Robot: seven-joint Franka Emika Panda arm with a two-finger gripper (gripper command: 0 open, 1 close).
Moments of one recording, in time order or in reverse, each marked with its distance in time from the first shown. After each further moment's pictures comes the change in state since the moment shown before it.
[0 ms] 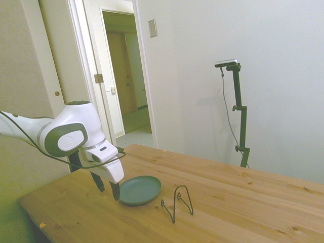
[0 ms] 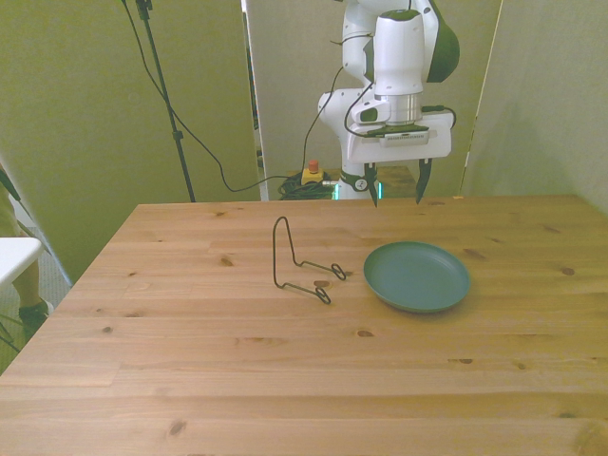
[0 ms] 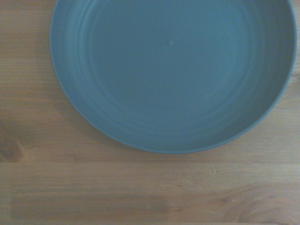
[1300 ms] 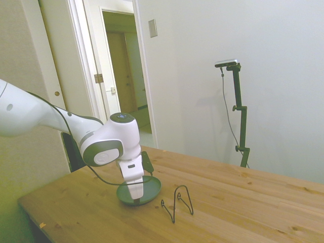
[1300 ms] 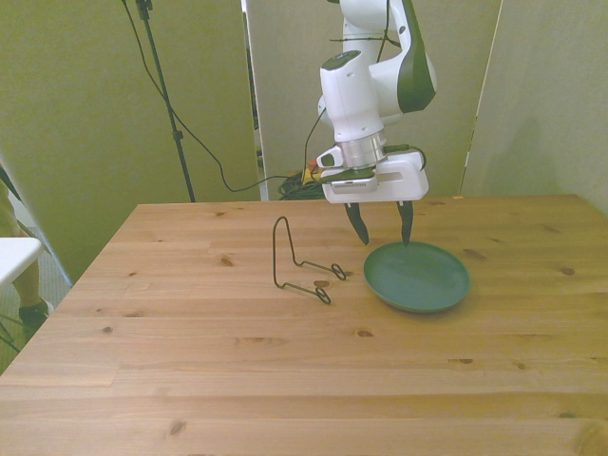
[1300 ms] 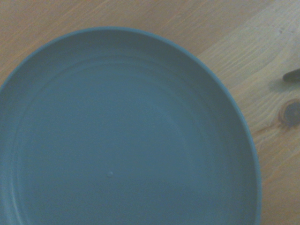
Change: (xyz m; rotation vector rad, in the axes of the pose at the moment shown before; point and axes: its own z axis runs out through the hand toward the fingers) arm 0.099 -0.004 0.055 0.140 -0.163 0.574
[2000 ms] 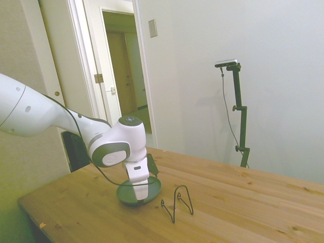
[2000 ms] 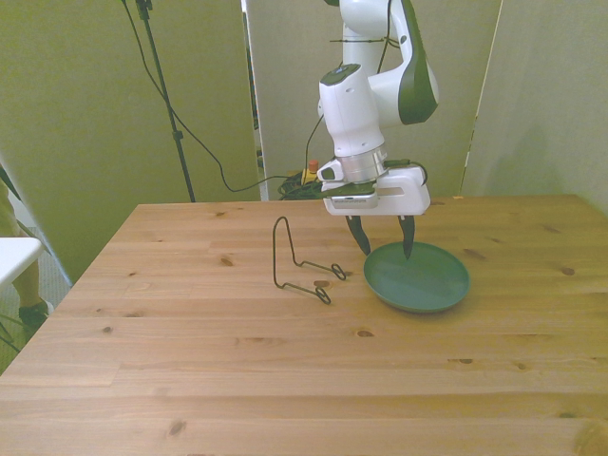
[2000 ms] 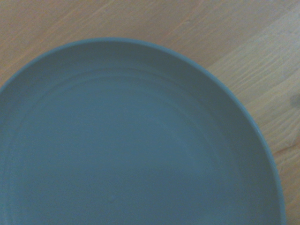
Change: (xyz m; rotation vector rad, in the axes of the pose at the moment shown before) arm 0.010 -0.013 0.020 -0.021 -0.019 0.027
